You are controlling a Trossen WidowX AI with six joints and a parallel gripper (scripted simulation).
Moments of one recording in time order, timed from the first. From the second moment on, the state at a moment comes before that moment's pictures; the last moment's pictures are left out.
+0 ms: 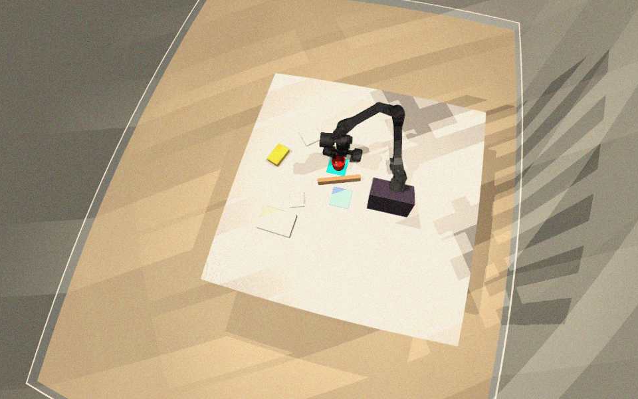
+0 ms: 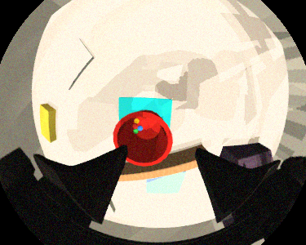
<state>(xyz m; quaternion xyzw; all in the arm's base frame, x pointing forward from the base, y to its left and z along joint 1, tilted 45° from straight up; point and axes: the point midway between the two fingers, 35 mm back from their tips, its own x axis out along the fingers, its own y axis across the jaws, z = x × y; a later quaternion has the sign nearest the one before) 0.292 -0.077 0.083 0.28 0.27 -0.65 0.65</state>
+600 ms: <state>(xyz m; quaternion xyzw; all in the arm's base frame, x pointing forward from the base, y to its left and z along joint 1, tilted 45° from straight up) 0.296 -0.036 0.123 0.28 0.27 -0.65 0.65</state>
